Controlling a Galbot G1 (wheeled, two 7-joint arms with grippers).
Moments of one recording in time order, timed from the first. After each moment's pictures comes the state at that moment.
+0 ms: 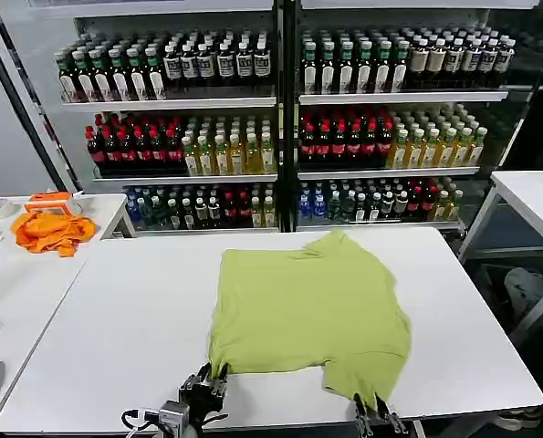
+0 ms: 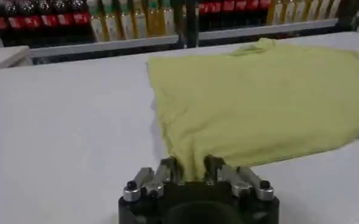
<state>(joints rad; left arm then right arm) 1.57 -1.28 -0.28 -2.10 -0.20 0.55 -0.19 -1.89 1.35 0.40 2.21 0.10 -0.29 0.18</state>
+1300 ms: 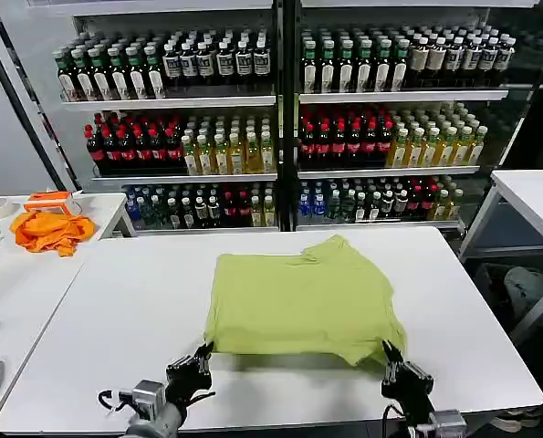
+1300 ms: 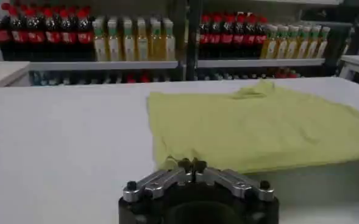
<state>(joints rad) 1.47 -1.16 -0.31 -2.15 -0.41 0.51 -0.22 -1.56 1.19 0.48 2.21 0.23 -0.37 0.17</state>
